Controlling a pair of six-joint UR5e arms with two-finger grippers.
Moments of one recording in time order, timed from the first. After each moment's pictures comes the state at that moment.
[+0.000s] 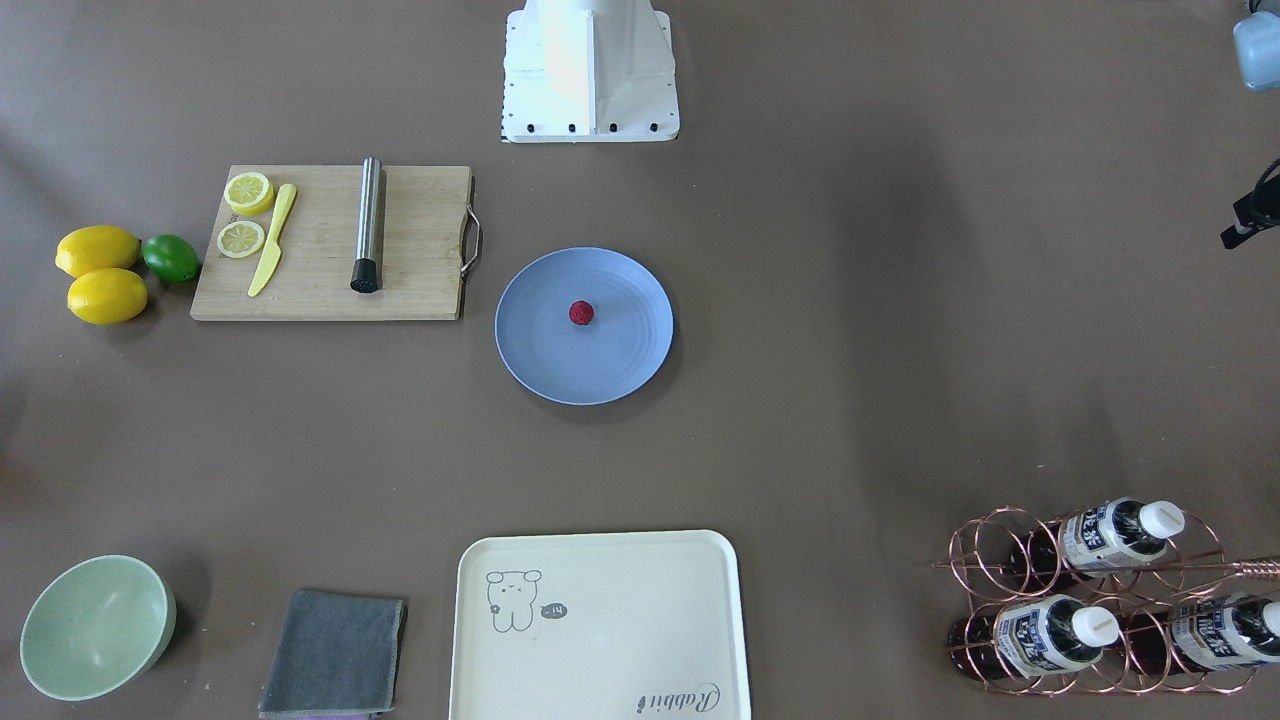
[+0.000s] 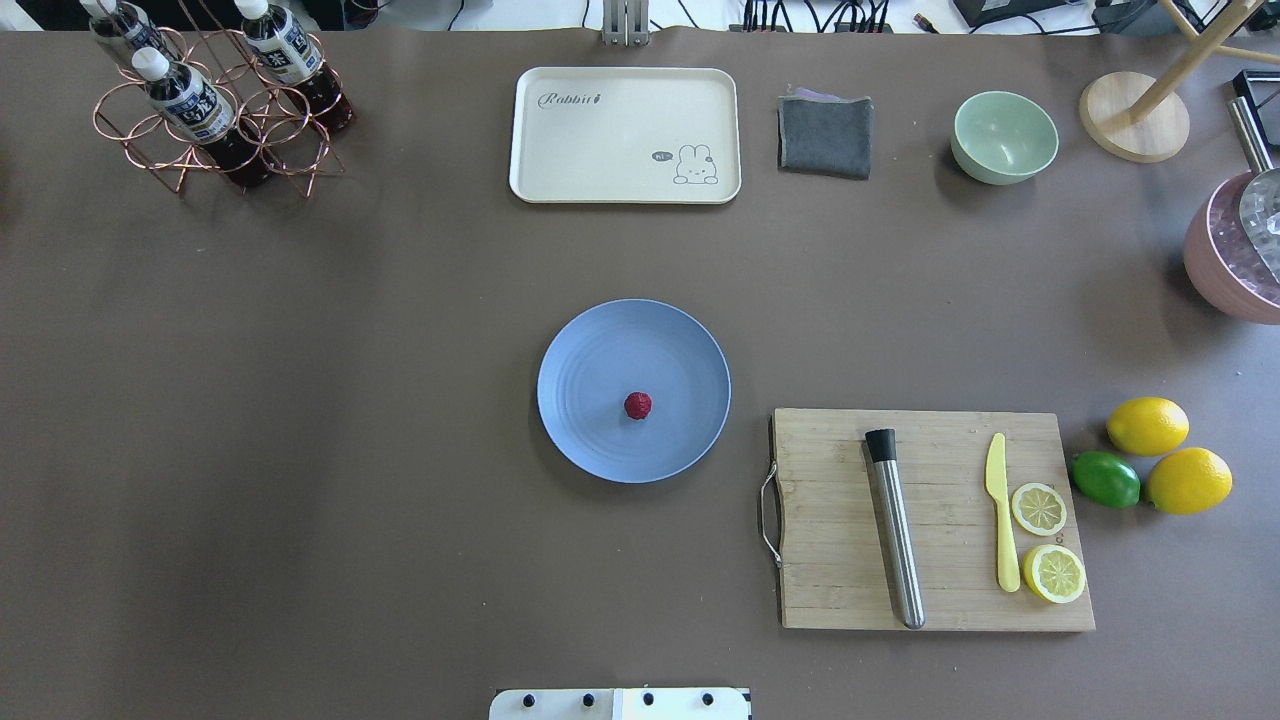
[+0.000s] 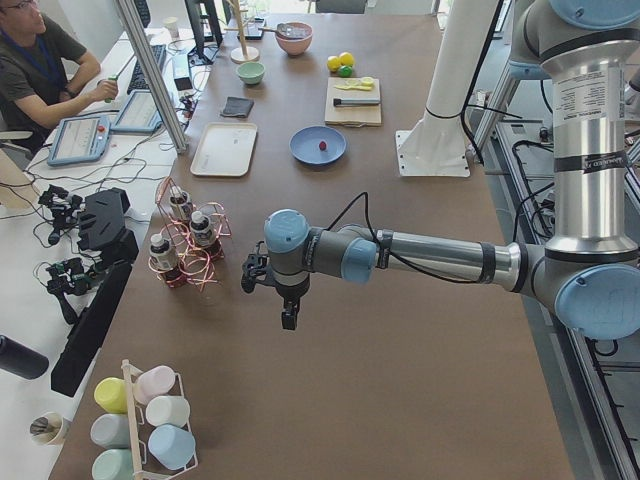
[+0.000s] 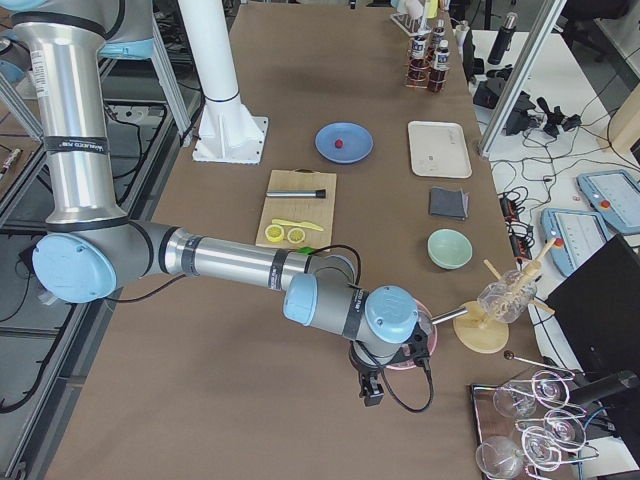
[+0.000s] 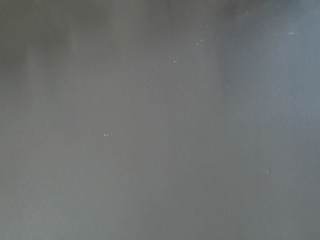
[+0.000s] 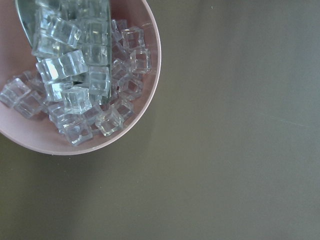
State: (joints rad) left arm -1.43 -1.45 -1.78 -1.67 -2.32 -0.16; right arm 1.70 -1.49 1.40 -1.68 2.30 -0.47
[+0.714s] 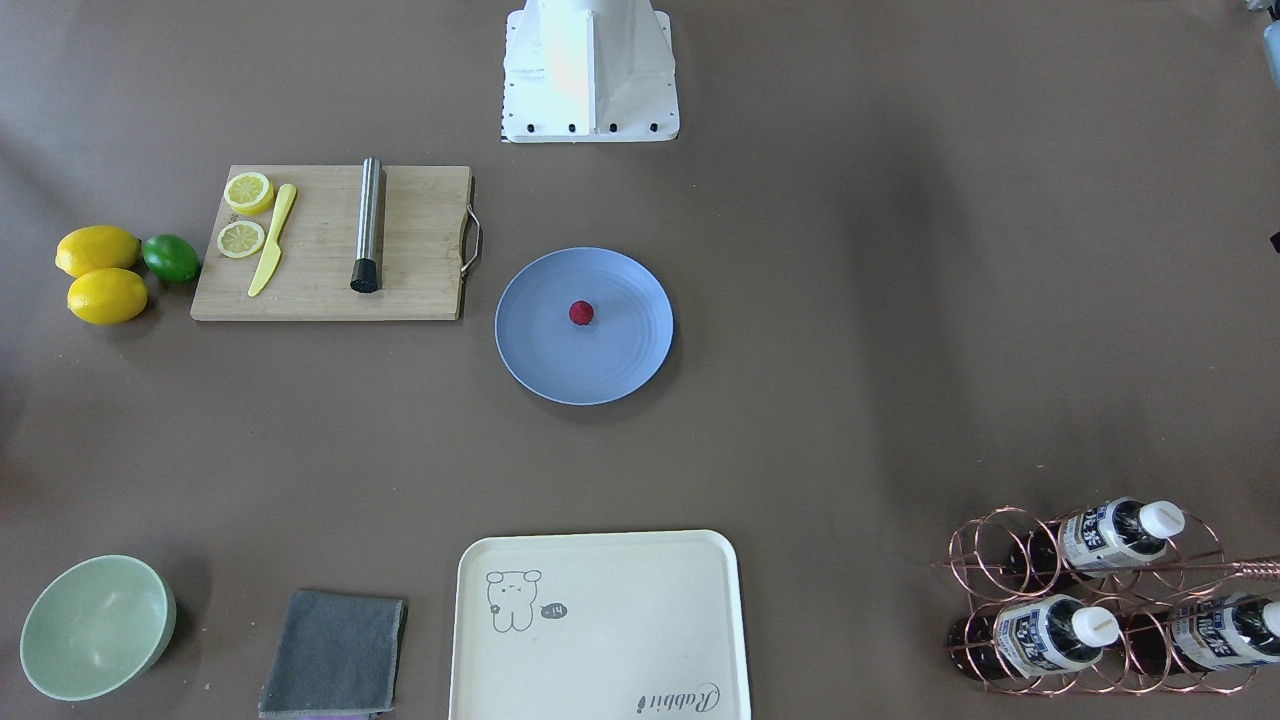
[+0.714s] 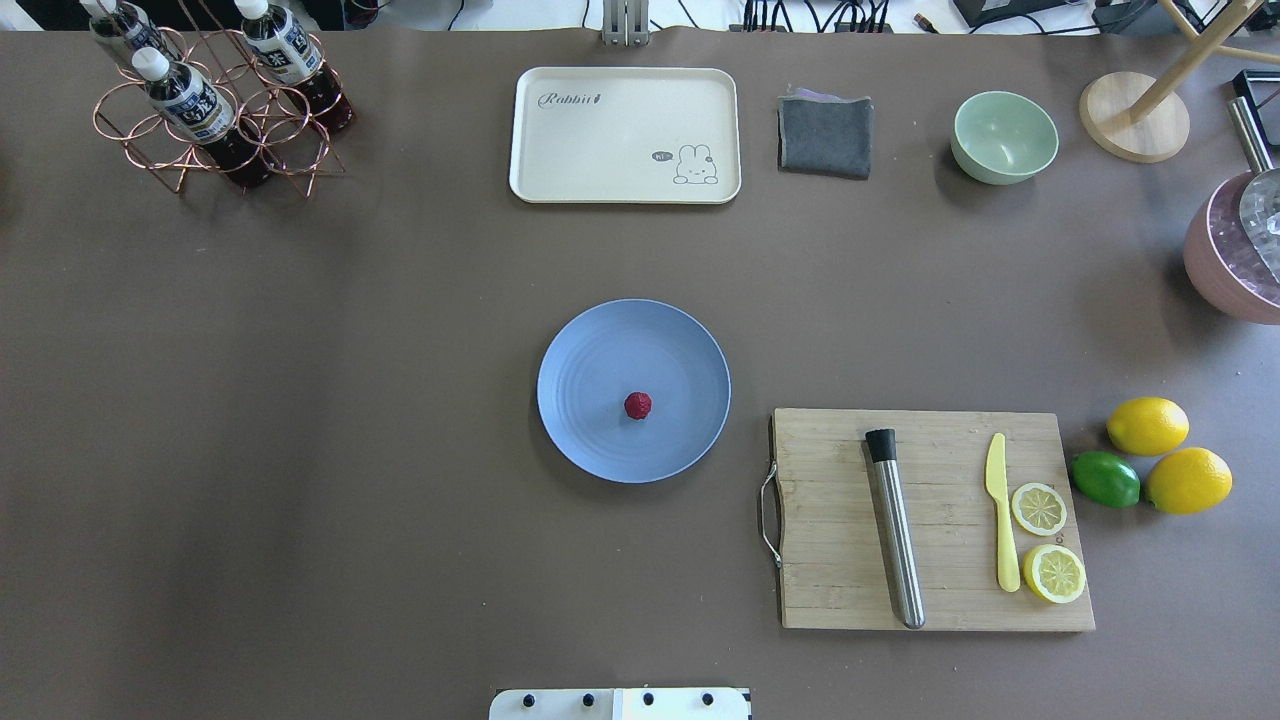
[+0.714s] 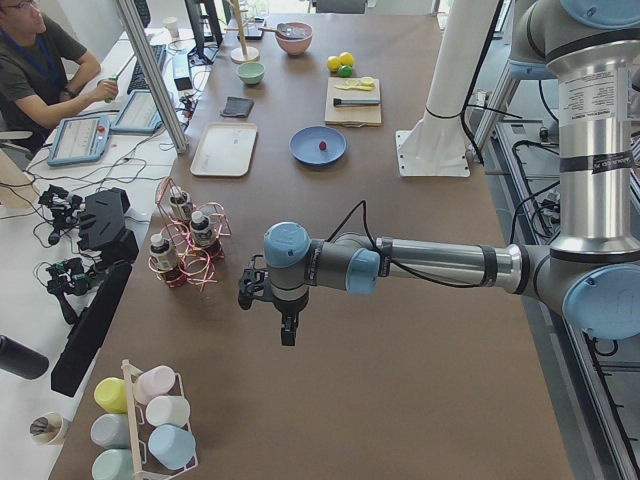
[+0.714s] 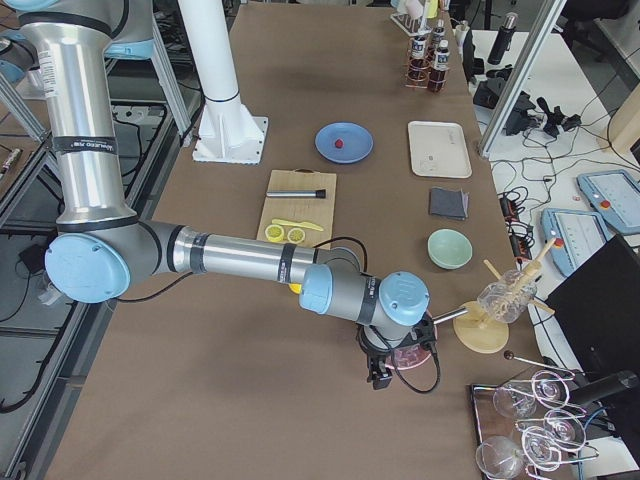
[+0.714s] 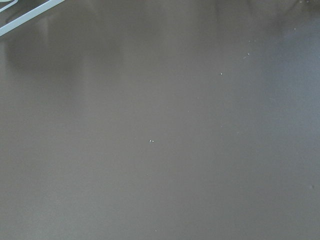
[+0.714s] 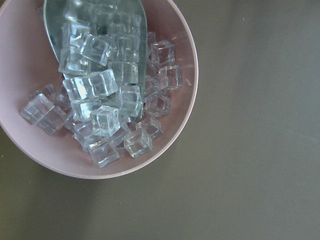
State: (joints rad) left arm -1.49 -1.45 -1.74 -1.68 -2.32 -0.15; right arm 1.63 -1.47 1.40 -1.67 2.31 -0.43
